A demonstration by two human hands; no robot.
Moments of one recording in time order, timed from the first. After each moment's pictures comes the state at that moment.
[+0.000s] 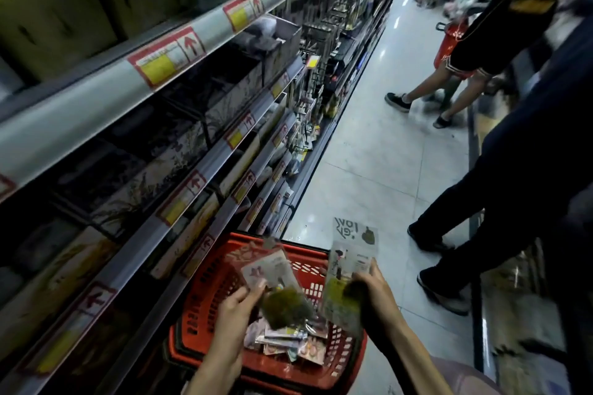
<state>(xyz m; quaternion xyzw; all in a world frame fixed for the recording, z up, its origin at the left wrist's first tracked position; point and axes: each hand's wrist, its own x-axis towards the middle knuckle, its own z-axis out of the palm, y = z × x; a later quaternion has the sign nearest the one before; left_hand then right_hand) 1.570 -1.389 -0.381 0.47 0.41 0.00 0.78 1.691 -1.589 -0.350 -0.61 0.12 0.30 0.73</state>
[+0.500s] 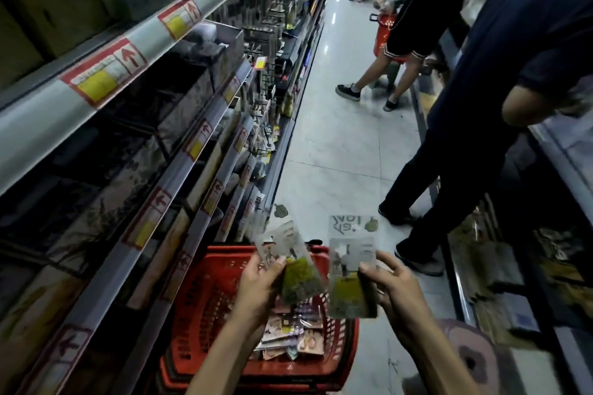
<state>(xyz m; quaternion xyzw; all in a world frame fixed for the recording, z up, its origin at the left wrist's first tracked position) 1.626 -1.404 -0.371 0.51 0.29 -0.07 0.81 1.658 -1.638 -0.327 -0.66 0.16 0.17 0.71</state>
